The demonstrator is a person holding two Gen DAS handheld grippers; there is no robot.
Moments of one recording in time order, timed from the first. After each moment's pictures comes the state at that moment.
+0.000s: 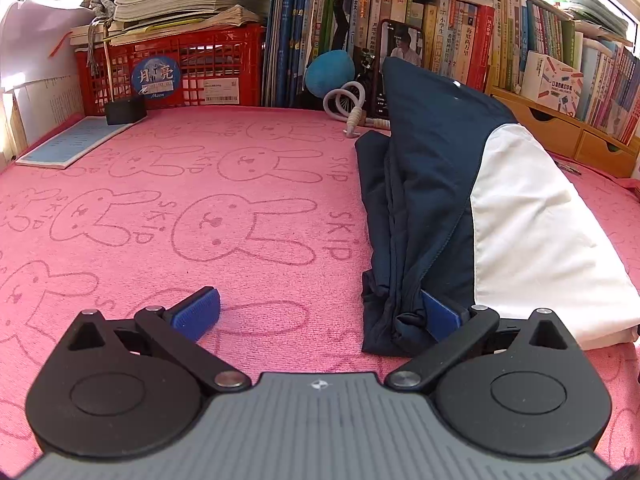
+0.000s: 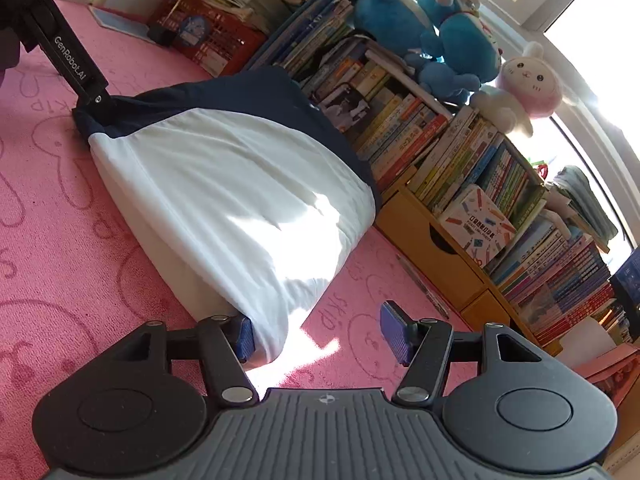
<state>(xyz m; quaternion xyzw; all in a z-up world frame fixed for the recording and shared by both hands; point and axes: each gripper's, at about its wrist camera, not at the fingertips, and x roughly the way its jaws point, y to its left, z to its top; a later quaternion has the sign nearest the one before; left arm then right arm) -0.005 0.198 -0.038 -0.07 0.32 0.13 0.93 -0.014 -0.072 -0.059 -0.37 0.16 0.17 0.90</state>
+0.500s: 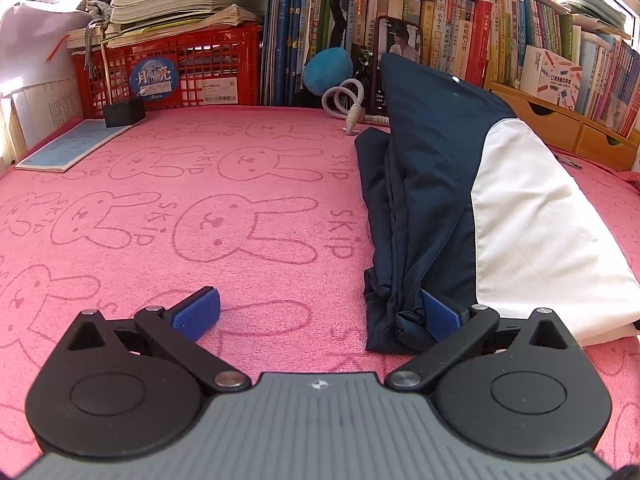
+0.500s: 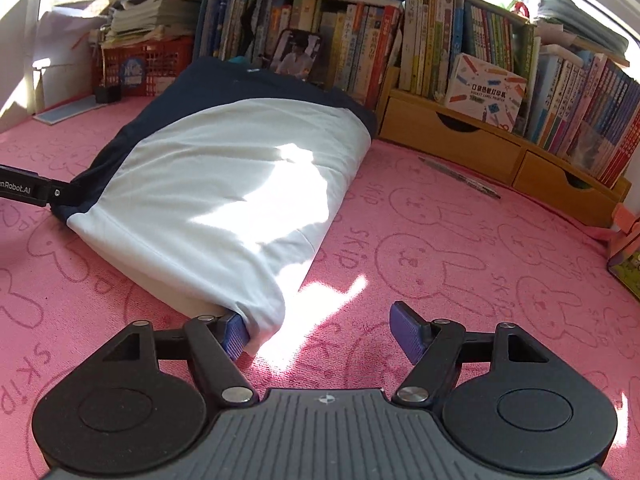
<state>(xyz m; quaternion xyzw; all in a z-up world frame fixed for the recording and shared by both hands) -0.006 0.199 -0.037 -0.07 0.33 0.12 0.93 0.022 -0.105 -0.044 -0.15 0.31 0.20 0.92</state>
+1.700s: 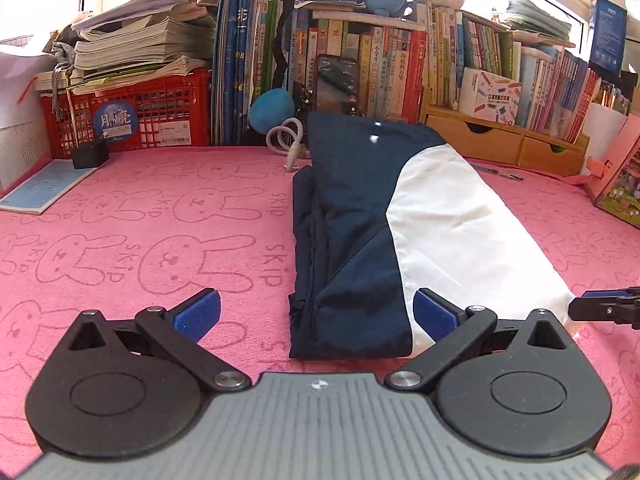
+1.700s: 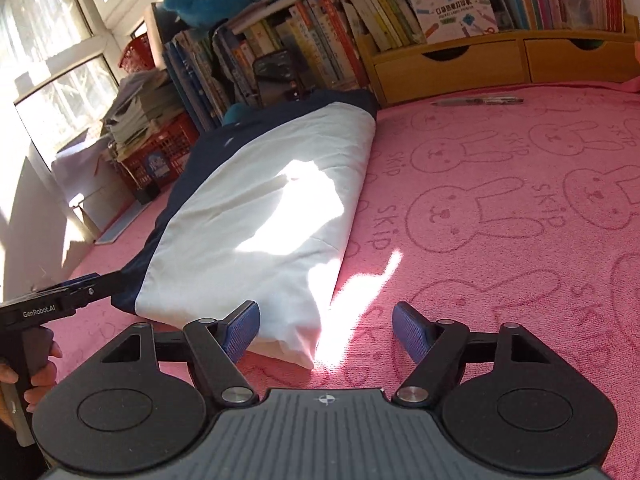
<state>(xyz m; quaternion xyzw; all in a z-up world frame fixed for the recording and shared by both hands) -0.019 0.168 -0.009 -0.05 0.30 0.07 0.95 0.027 -0.133 -0.031 0.04 0.36 0.26 0.89</state>
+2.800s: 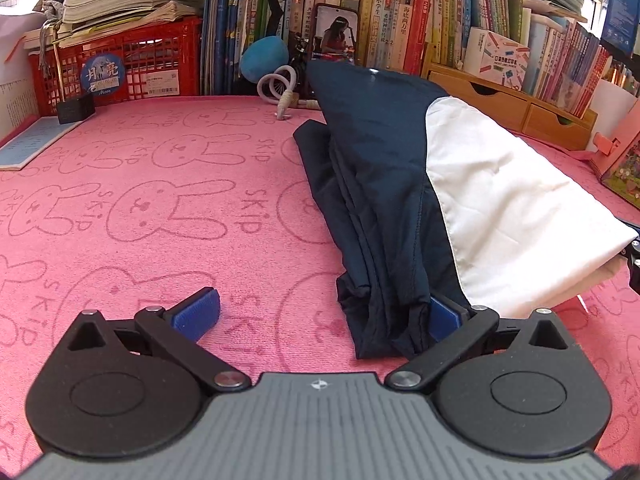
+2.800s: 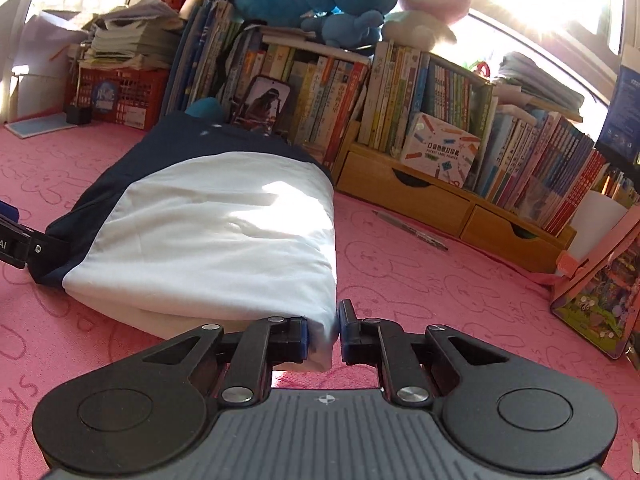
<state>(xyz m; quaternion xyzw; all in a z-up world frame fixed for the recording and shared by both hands) -0.015 0.151 -0.027 -0.07 0.35 0.04 0.93 -0.003 -0.083 -0.016 -0.19 0.22 0.11 0.95</state>
